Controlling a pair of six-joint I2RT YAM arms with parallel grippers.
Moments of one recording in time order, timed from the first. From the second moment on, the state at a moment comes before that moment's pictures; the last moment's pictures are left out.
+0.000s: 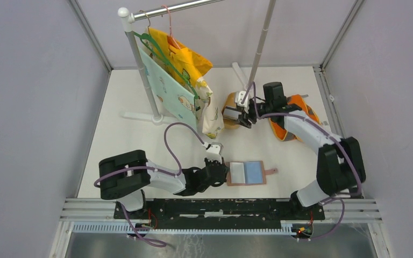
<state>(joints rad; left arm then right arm) -1.30 1.64 0.56 0.46 -0.55 -0.85 0.32 1.46 0.99 -0.24 -0.79 -0.86</state>
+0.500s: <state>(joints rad) -1.29 1.33 0.43 0.52 -0.62 -0.68 0.35 1.82 1.19 -0.19 -0.73 -0.67</state>
